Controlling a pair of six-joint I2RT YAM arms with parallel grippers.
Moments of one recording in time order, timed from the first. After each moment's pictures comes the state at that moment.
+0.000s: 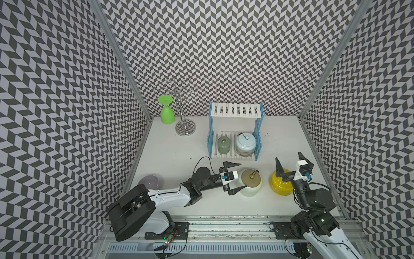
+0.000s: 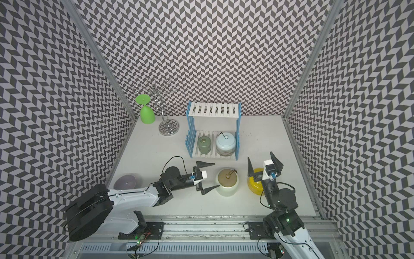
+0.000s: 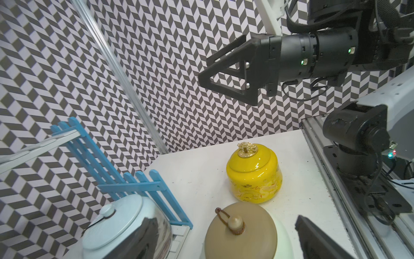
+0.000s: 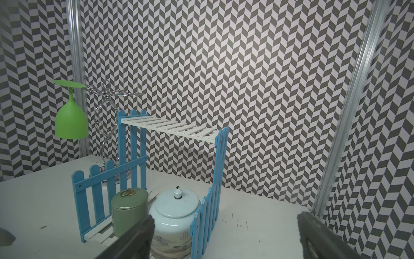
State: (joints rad) left arm -0.89 1.32 0.44 0.88 0.42 0.34; right arm 0.47 0.17 0.24 0.17 0.26 -0.21
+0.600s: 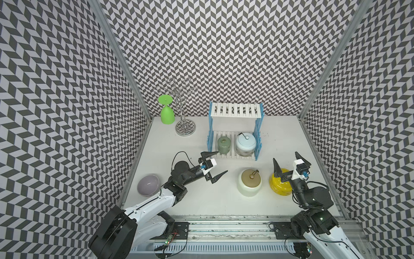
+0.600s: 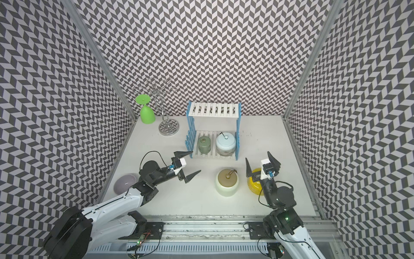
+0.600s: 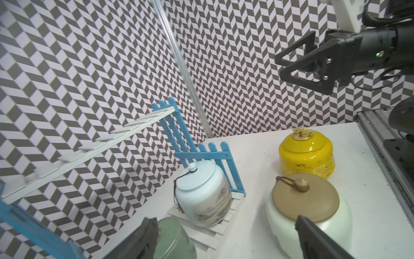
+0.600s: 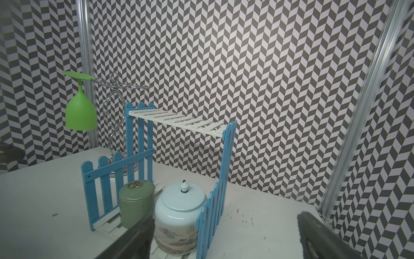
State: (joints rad) left arm -0.56 1.06 0.37 0.72 0.55 0.34; right arm 0.47 0.21 0.24 0.17 0.22 -0.20
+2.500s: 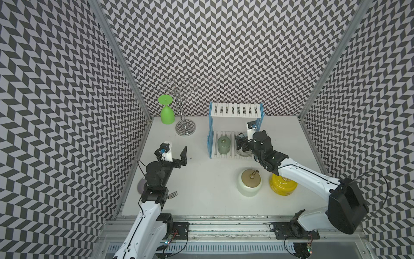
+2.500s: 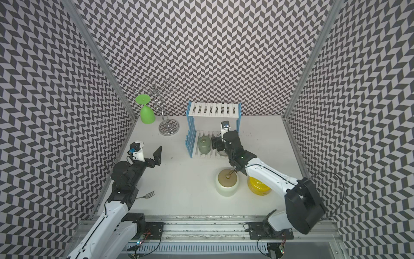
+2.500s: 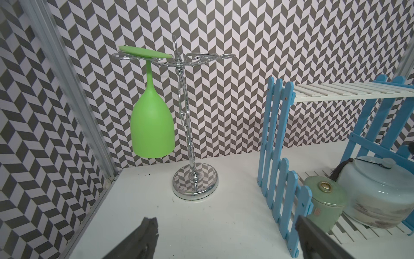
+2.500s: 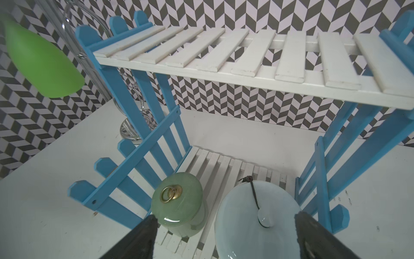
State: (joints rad) left arm -0.06 0.72 0.37 0.34 0.14 0.02; right arm 0.62 1.46 1.00 0.09 0.30 0.18
